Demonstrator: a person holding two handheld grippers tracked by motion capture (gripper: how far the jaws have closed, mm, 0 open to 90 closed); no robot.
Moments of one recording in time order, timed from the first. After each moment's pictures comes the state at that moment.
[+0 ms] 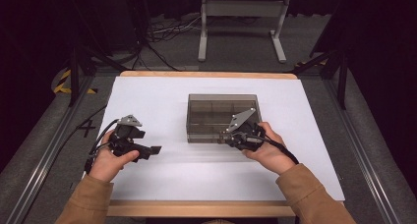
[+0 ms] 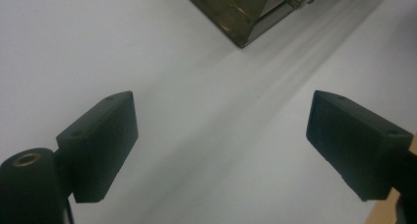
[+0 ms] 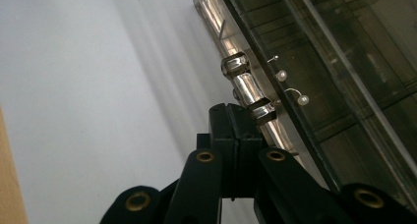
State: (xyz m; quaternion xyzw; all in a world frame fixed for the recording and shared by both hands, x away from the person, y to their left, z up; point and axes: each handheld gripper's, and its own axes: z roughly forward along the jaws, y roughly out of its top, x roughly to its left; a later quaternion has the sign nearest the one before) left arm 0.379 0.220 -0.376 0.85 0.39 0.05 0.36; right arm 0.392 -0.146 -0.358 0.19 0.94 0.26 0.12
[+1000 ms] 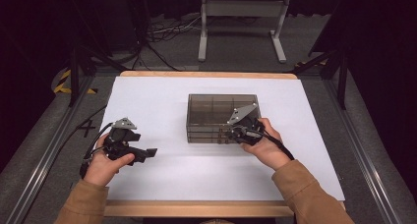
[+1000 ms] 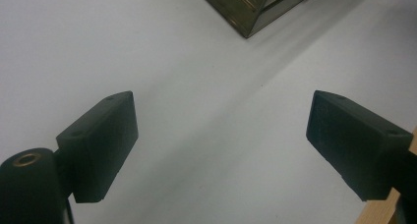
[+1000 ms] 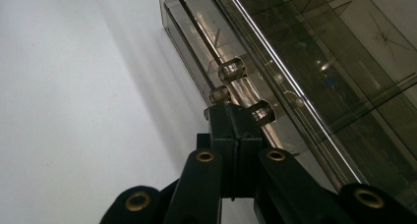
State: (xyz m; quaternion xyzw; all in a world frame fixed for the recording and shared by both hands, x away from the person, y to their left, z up) left arm 0.371 0.229 -0.377 0.84 0.40 0.06 0.36; right arm 0.409 -0.148 -0.362 0.22 0.92 0.29 0.14
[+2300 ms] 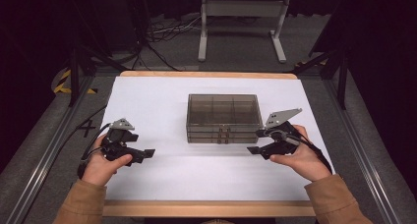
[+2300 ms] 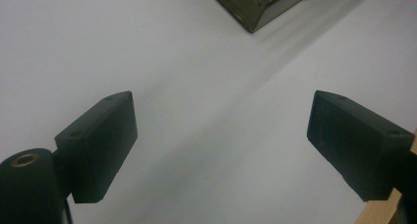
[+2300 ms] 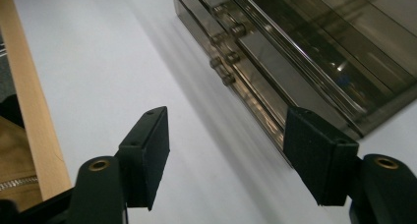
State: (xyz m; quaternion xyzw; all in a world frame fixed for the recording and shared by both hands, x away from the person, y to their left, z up) left arm 0.369 0.237 -0.379 0.84 0.40 0.06 0.36; right arm 0.370 -0.227 -0.337 0.26 0.90 0.34 0.10
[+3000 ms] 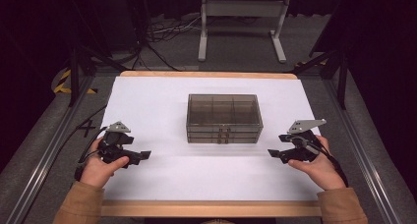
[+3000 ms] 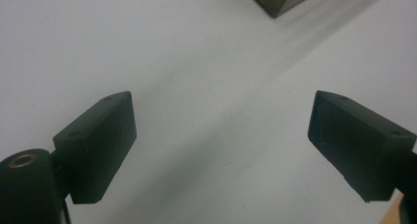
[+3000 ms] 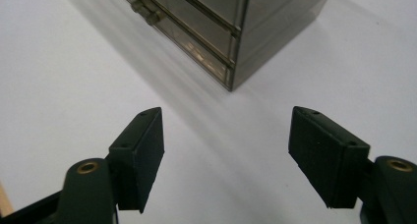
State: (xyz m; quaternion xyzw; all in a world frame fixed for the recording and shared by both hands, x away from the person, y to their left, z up) left arm 0.369 0.247 -0.393 0.84 0.41 0.07 0.35; right arm 0.363 -0.289 -0.373 0.35 0.87 0.33 0.14
